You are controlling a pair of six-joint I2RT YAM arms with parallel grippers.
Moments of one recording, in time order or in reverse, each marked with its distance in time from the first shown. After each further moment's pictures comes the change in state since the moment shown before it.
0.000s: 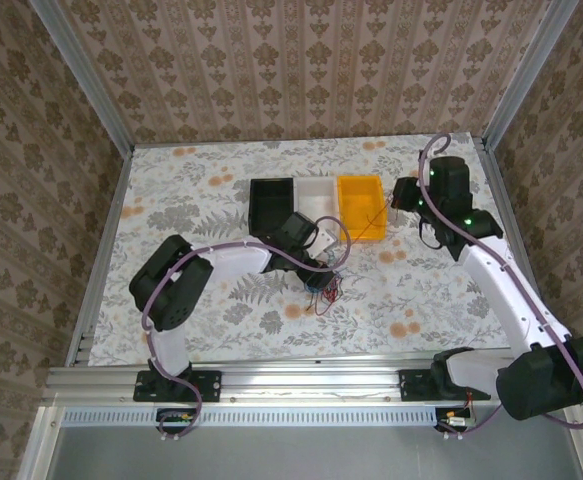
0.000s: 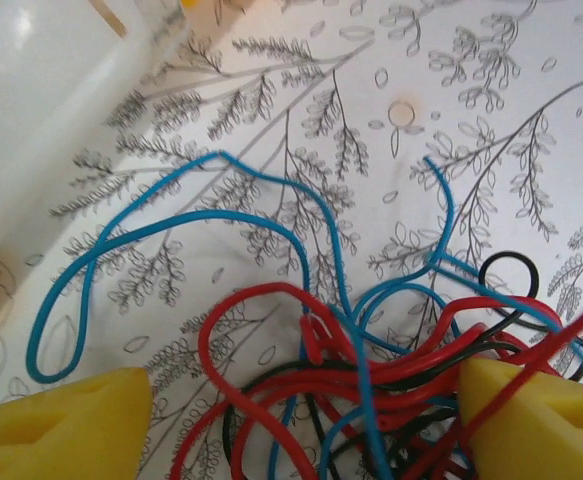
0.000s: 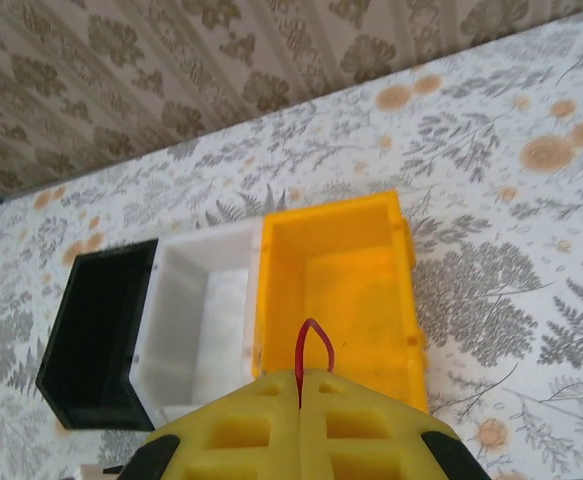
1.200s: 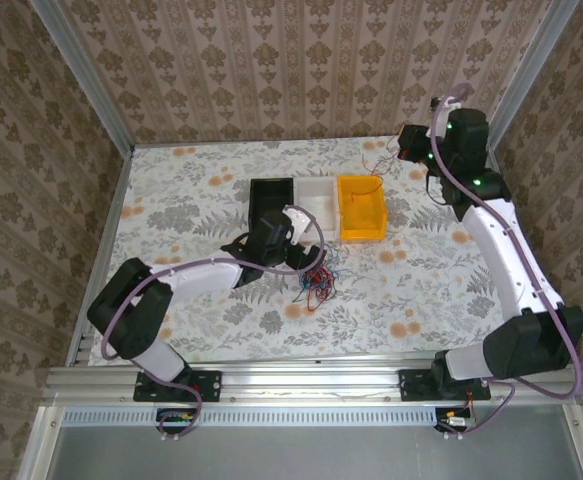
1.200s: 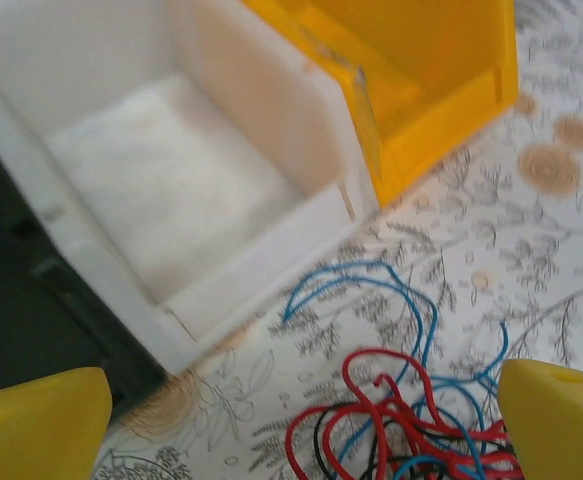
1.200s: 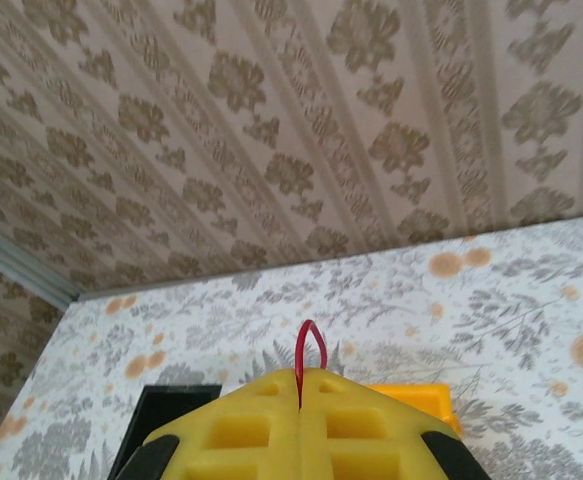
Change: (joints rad) left arm 0.029 -0.273 -0.229 0.314 -0.207 -0.168; right arm -0.068 0.210 0.303 0.101 -0.127 -0.047
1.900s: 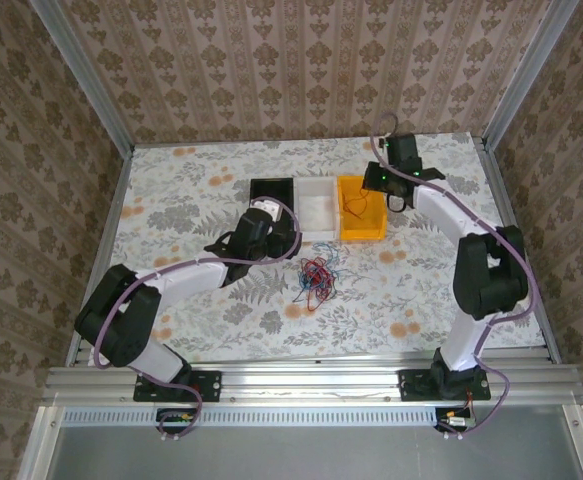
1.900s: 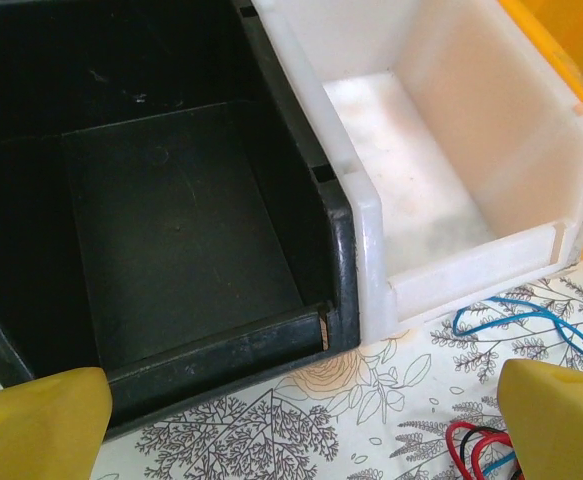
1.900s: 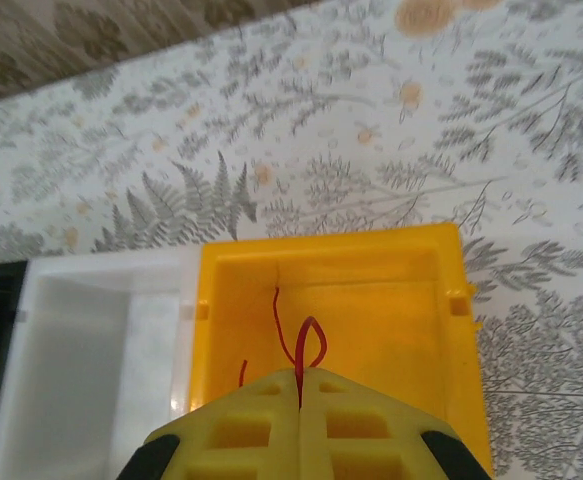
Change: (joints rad) left arm 0.103 -0.057 -0.059 -0.032 -0.144 -0.192; right arm 0.103 0.404 -0.014 -0.013 0.111 0.001
